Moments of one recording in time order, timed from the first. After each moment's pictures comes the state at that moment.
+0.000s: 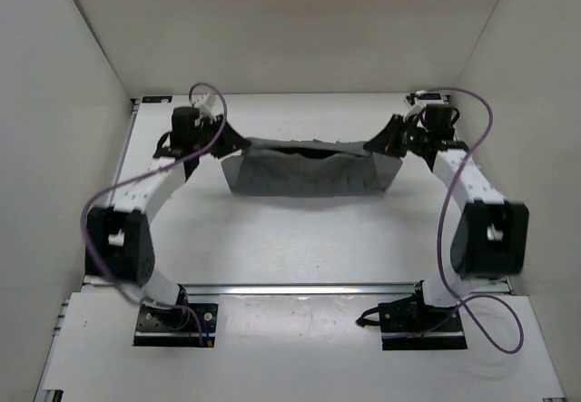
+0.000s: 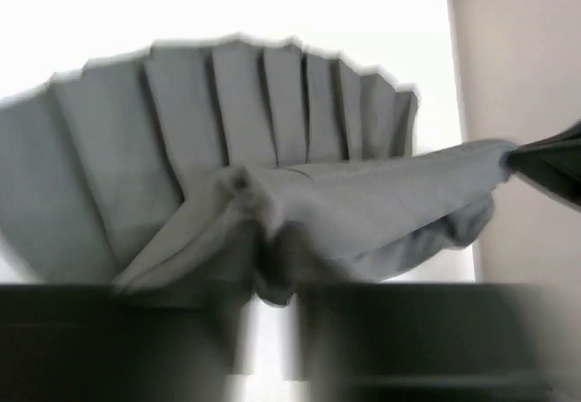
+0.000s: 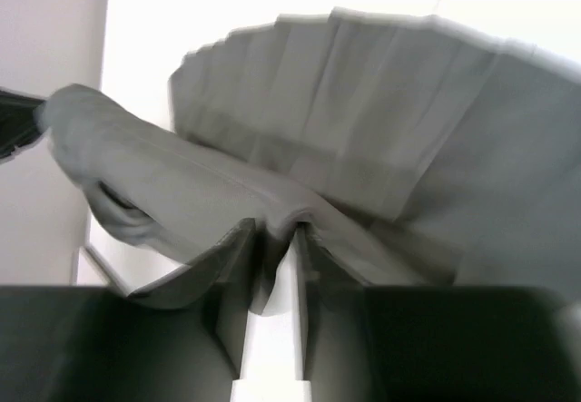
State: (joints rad) left arm -0.17 1.48 1.04 -0.06 0.43 -0.58; right arm -0.03 1.50 1.10 -0.22 -0.71 0.42
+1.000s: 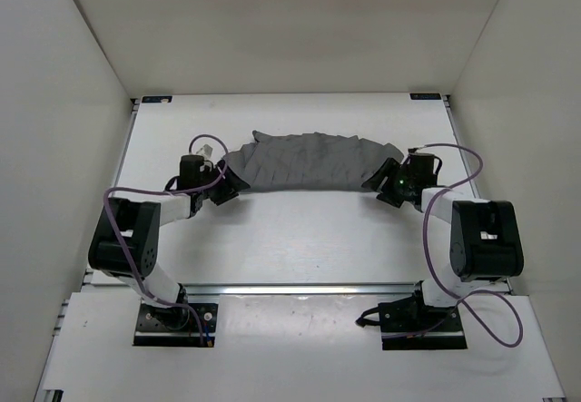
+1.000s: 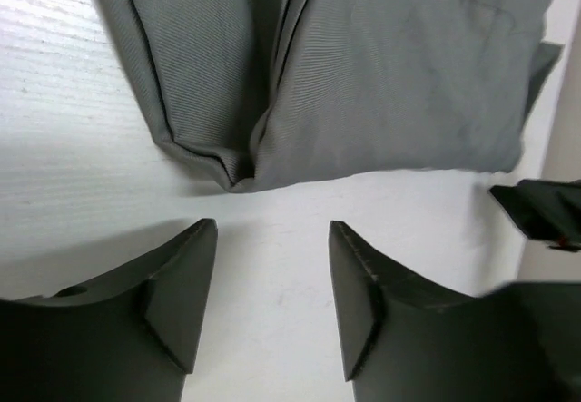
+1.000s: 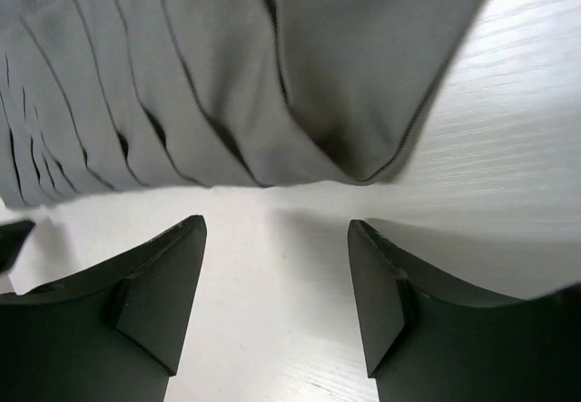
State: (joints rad) left arm -0.14 1.59 0.66 0.26 0.40 -0.71; right arm -0.01 1.57 0.70 0.07 -0.39 0.61
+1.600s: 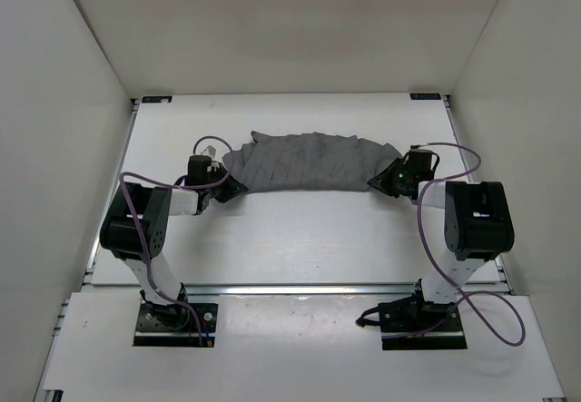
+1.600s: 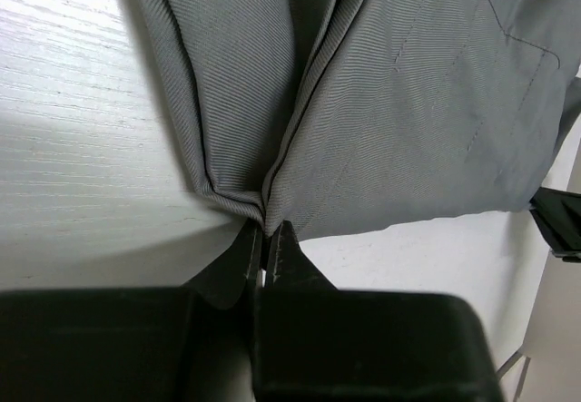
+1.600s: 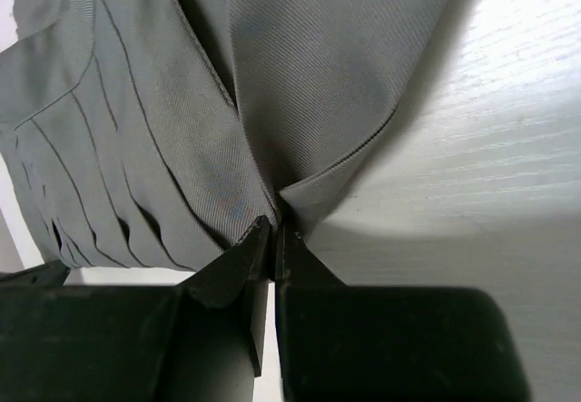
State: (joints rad) left arm -0.18 1.74 0.69 0.36 0.31 -0.75; right arm -0.03 1.73 0.75 0.23 -0.36 0.72
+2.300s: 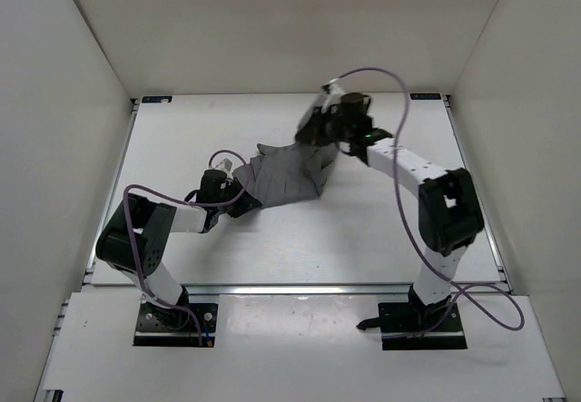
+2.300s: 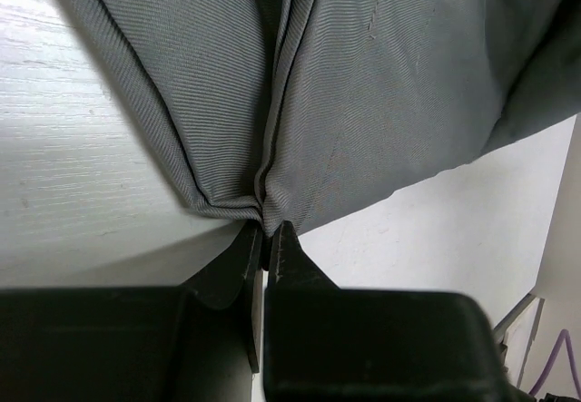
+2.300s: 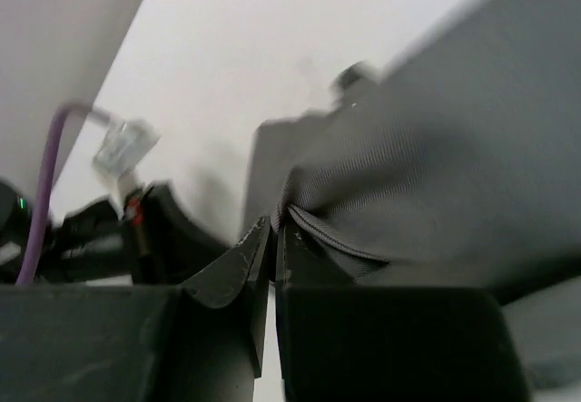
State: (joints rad) left arm -0.34 1.64 0.55 0.42 0.28 -0.78; right arm 0.39 1.81 1.37 0.05 -0.48 0.43
